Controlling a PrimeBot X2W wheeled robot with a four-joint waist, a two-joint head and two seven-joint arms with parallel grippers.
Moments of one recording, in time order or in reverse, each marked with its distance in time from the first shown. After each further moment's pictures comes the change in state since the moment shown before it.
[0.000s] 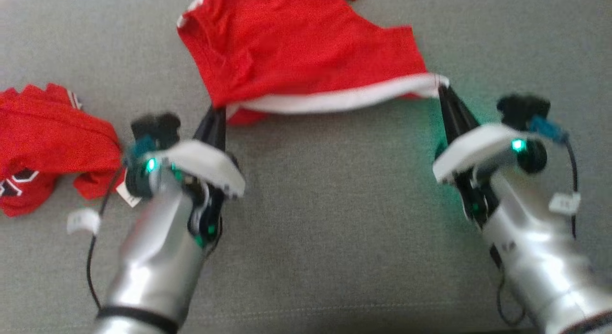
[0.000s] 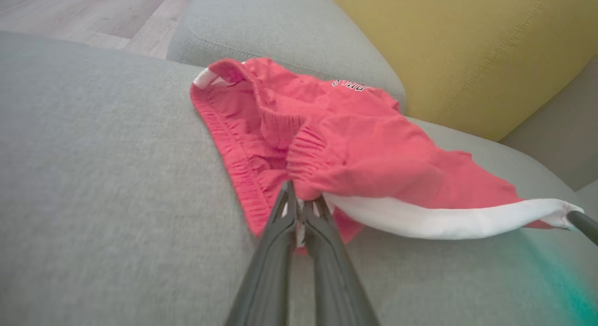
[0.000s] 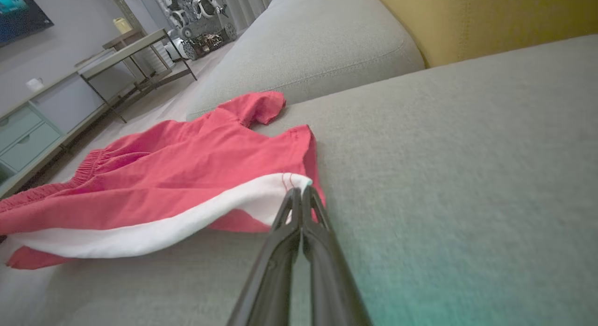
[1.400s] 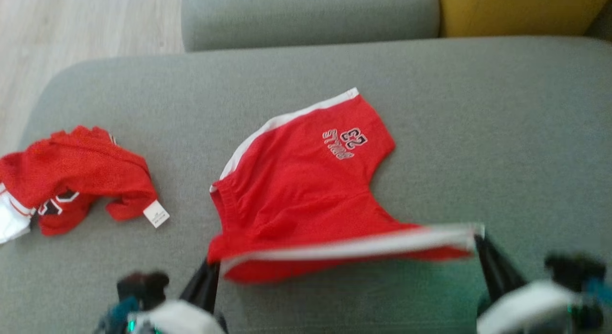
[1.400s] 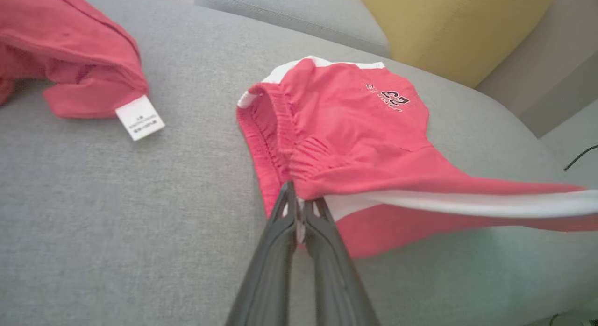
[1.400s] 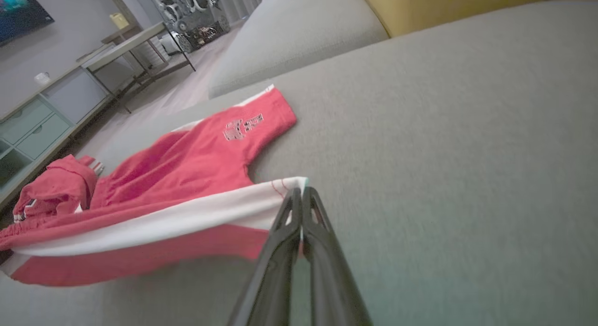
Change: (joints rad) left arm 0.855 0.209 -0.002 -0.902 0.038 0.235 0.264; right arm 1.033 0.108 -0.449 -1.107 -0.285 0.000 0.460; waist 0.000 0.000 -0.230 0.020
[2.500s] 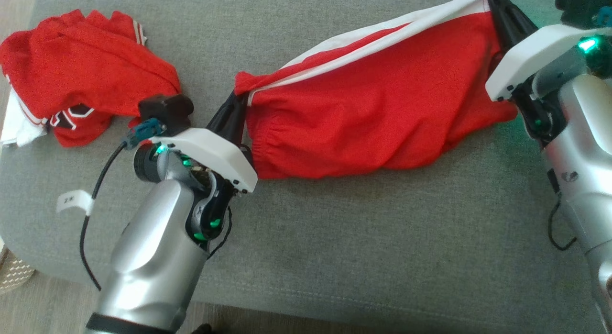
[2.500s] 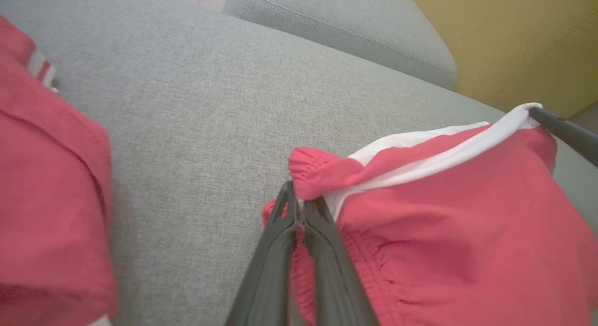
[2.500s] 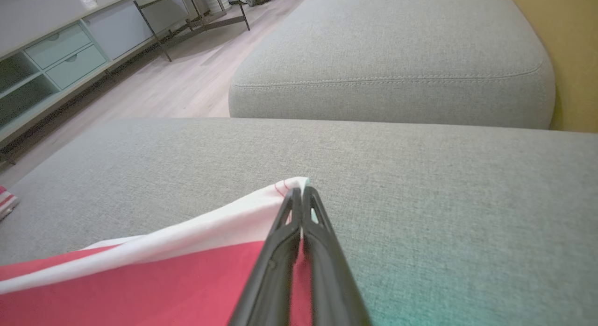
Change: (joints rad) left arm -0.737 -0.156 -0.024 0.505 -0.057 -0.180 -0.035; right arm -1.182 -0.260 0.383 0.911 0.176 0.000 -0.191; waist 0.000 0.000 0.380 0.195
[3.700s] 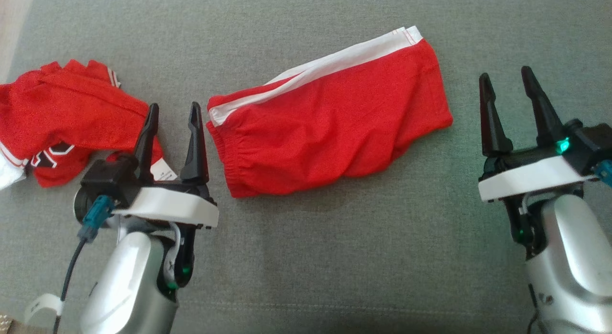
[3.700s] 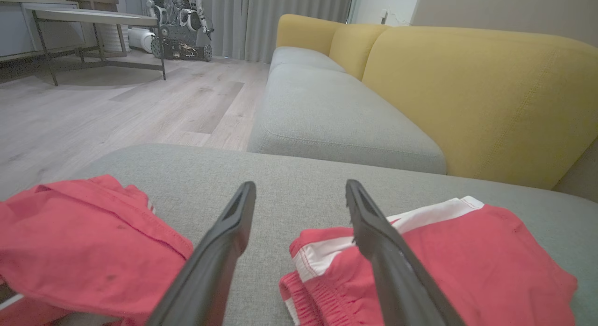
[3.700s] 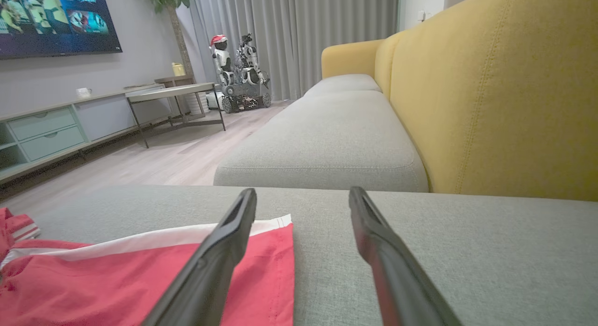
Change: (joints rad) left arm 0.251 0.054 0.128 -0.262 0.221 0.106 -0.233; right arm 0.525 0.117 -0.280 -0.486 -0.304 0.000 -0.241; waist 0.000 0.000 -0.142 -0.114
